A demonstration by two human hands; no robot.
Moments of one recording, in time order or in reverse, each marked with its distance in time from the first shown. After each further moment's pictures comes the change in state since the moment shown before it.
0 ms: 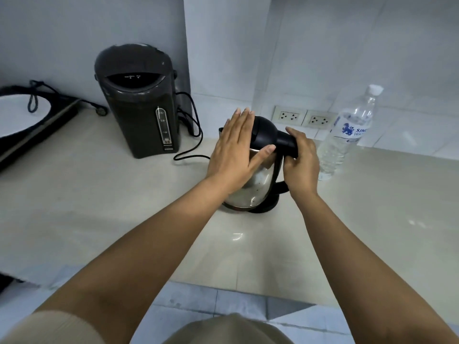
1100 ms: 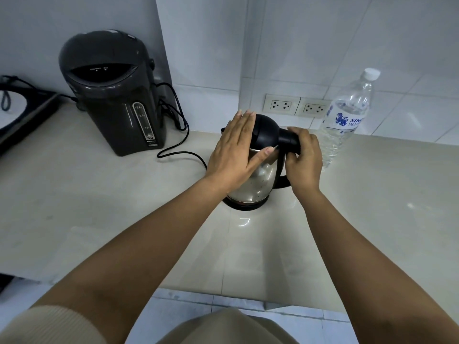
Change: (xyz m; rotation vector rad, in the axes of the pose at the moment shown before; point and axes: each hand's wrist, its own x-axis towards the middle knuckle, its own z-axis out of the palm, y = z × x) left_hand 0.020 0.013 0.048 -0.037 -0.123 -0.010; right_hand 0.026 0.056 -0.007 -0.041 0.006 0.019
